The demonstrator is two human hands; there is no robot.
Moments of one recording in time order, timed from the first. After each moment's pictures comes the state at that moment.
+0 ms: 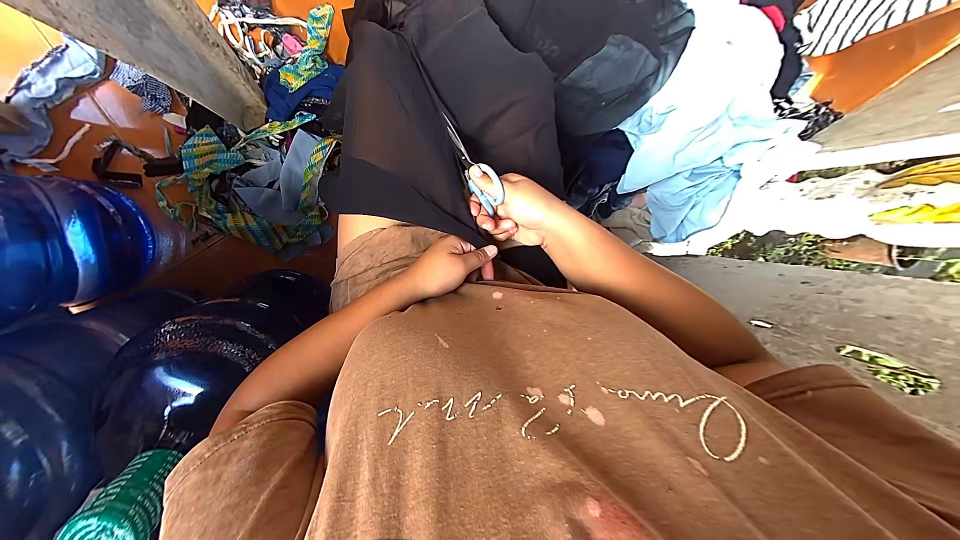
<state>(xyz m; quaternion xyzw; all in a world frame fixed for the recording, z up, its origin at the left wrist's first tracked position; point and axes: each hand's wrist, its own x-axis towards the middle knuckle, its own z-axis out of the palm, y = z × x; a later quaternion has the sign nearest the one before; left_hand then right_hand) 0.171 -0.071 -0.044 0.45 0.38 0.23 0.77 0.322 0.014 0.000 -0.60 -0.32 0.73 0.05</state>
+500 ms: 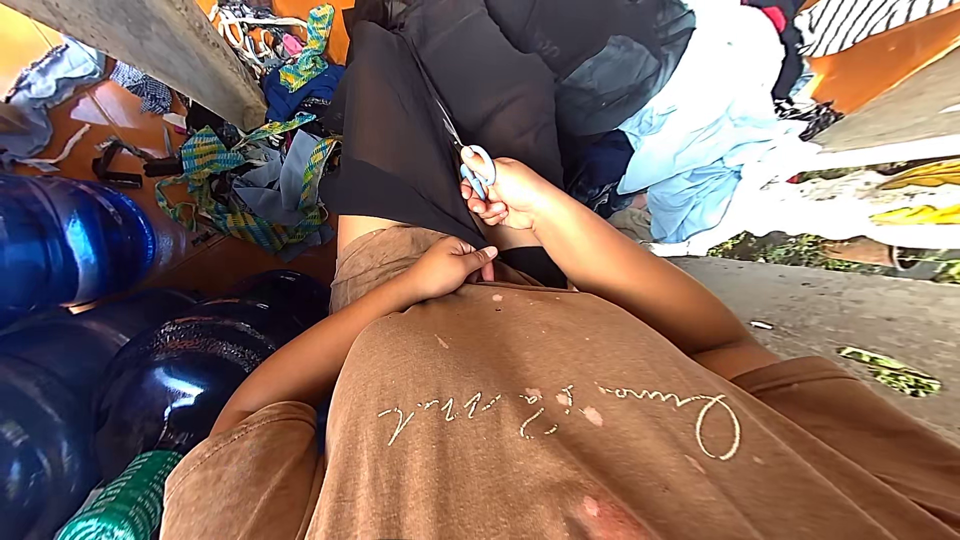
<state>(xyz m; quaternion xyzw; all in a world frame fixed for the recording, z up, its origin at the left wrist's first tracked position) 0.171 -0.071 -0.045 0.45 0.38 0.22 0.78 0.312 0.033 -0.006 -0.60 -0.30 0.74 0.05</state>
